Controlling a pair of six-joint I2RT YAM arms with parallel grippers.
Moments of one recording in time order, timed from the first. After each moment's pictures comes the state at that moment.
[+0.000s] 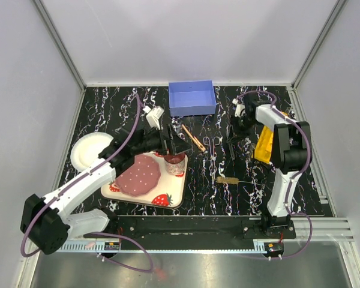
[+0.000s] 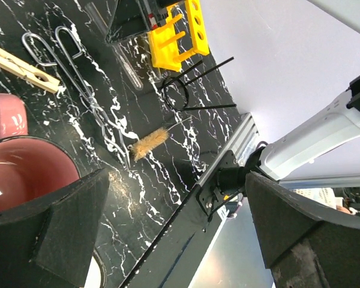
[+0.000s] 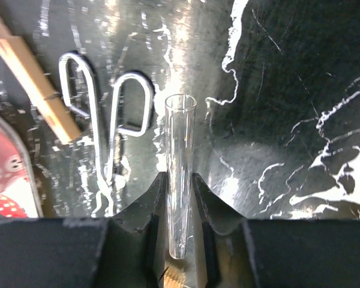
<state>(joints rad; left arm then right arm) -0.61 1.11 0.85 -0.07 0.46 -0.73 0.12 2.05 1.48 -0.76 -0.38 0.04</state>
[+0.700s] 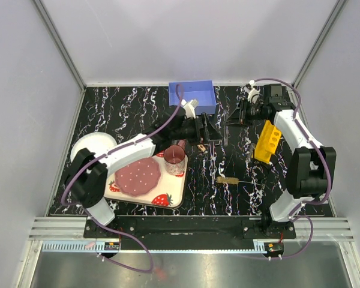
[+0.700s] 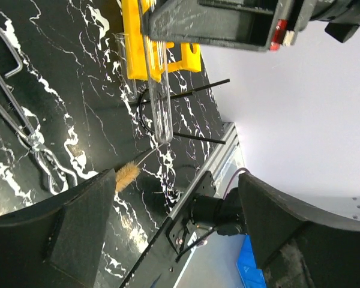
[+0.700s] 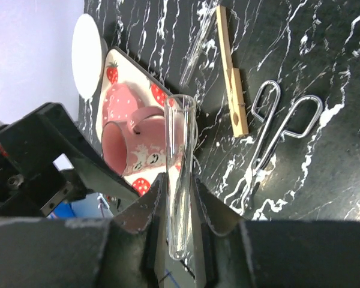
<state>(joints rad) -0.73 1.62 1.16 0.07 0.44 -0.91 0.04 1.67 1.35 -0.56 -0.84 0.27</state>
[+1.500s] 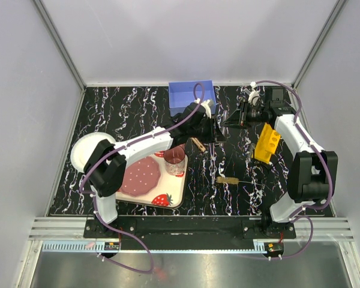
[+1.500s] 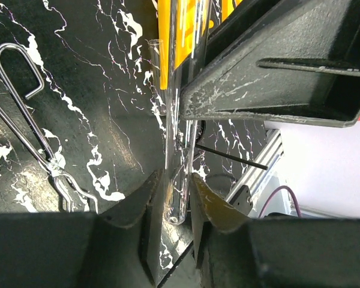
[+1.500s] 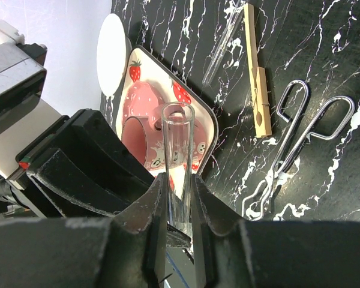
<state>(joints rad) -0.82 1.86 1.45 -0.14 0.30 -0.82 0.04 1.62 1.26 -0.46 -0.93 0.35</state>
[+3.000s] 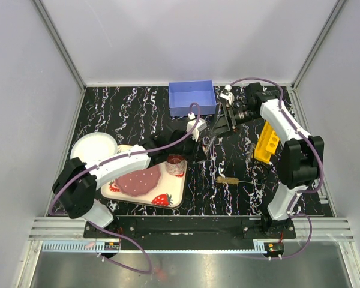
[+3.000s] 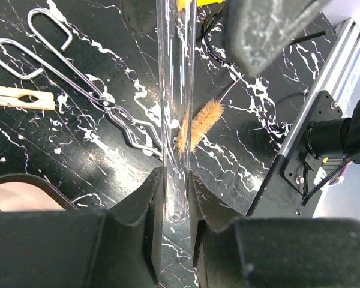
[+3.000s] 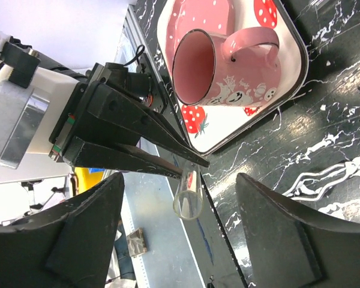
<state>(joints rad) -0.84 1.53 1.06 -0.09 0.35 -0.33 0.18 1.80 1.57 -1.06 -1.15 -0.17</state>
